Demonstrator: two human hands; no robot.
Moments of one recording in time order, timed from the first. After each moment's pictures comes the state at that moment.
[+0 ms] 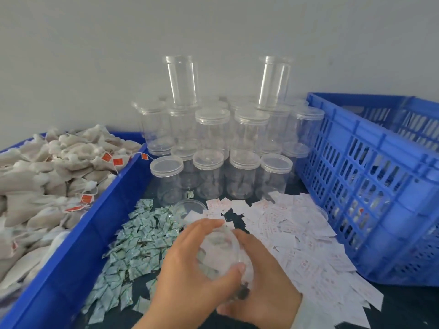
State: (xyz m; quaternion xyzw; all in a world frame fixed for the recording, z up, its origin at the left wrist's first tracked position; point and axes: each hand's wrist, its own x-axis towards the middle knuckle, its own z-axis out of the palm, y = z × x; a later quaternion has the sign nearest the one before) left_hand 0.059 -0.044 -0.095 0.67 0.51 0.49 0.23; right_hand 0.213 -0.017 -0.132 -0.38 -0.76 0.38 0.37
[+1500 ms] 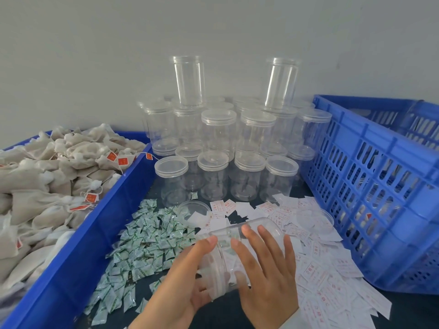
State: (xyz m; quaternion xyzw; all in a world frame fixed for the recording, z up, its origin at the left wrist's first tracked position) left_hand 0.055 -0.034 -0.103 0.20 0.49 0.50 0.69; right_hand 0.198 0.000 -0.181 -0.42 -0.76 -0.23 0.44
